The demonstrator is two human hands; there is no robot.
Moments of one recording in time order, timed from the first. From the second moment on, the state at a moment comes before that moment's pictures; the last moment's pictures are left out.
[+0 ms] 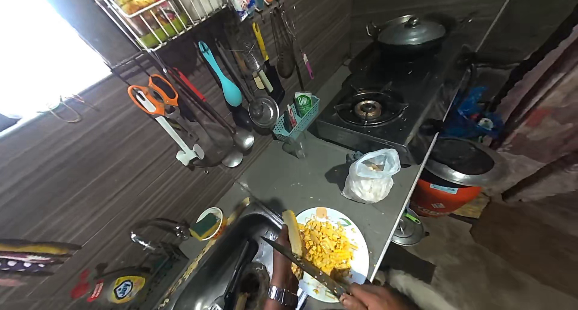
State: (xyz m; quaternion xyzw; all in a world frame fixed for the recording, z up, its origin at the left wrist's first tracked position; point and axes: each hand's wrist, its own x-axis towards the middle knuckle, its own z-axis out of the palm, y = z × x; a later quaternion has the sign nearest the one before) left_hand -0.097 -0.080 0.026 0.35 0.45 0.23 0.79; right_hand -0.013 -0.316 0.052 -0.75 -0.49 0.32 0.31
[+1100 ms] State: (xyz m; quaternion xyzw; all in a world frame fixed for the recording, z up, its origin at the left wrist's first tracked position) left_hand -0.113 -0.124 0.043 0.43 0.53 0.27 0.68; right_hand -0.001 -0.257 0.023 -0.76 -0.48 0.39 0.21
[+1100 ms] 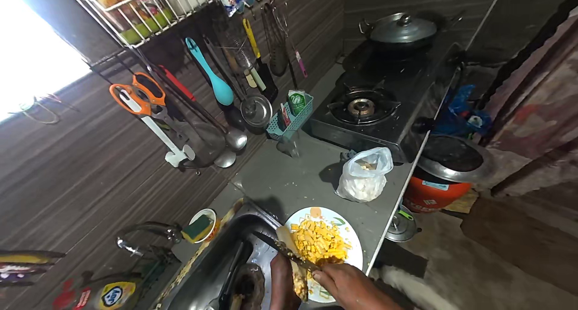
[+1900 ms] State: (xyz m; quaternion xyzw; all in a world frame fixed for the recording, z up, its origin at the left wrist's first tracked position) left_hand -0.127 -0.137 0.046 0.41 0.56 0.21 0.69; right_hand 0.005 -0.244 0.015 -0.76 -0.46 0.41 0.20
